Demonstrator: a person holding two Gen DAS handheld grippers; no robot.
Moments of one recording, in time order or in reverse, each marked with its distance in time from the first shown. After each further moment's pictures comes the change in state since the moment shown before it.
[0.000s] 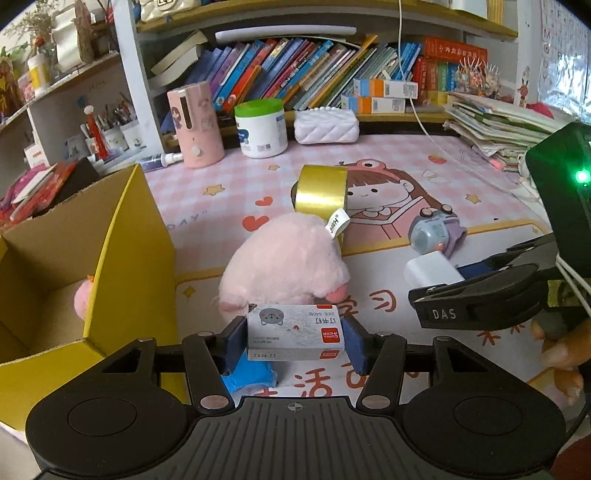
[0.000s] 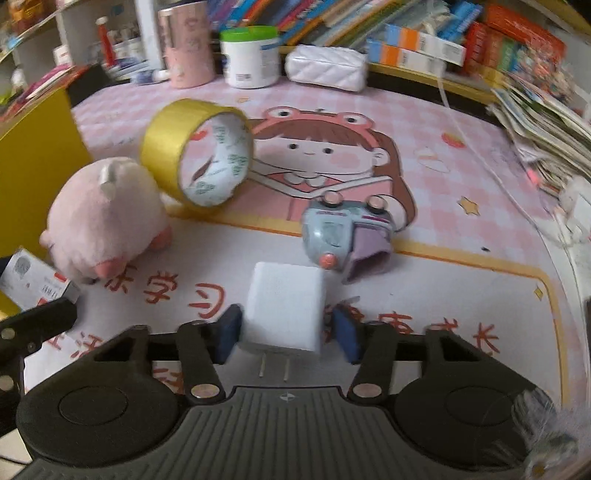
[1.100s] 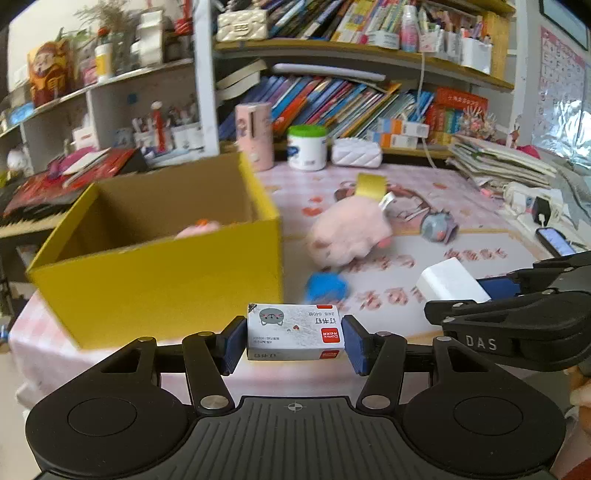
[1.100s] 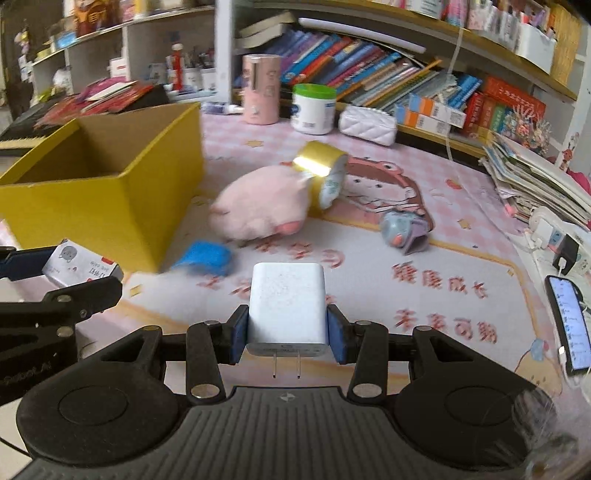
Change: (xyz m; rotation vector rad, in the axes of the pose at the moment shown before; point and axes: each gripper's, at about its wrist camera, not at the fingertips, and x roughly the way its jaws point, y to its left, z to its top) left arm -0.114 0.084 -0.089 -0.098 -0.102 -0.018; right arm -0.127 0.125 -0.072 -0.061 -0.139 -0.043
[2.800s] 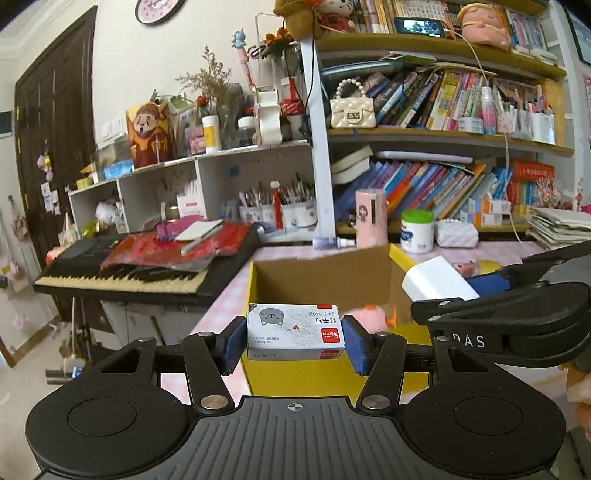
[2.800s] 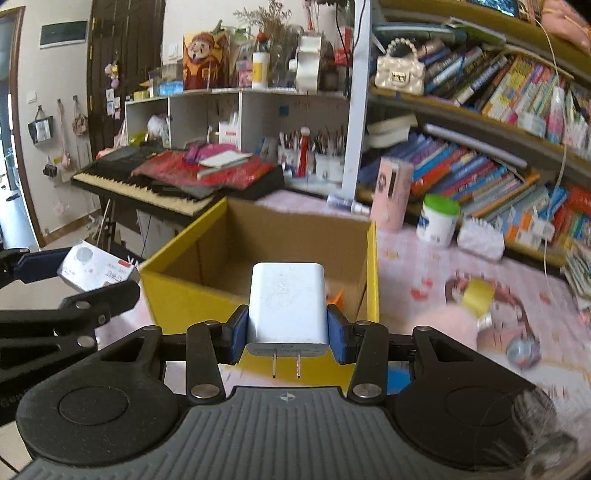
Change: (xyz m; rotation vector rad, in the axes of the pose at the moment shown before) left arm -0.068 0.124 0.021 -0.016 -0.259 0.231; right arm -0.037 0.155 0.069 -0.128 -0.265 0.192
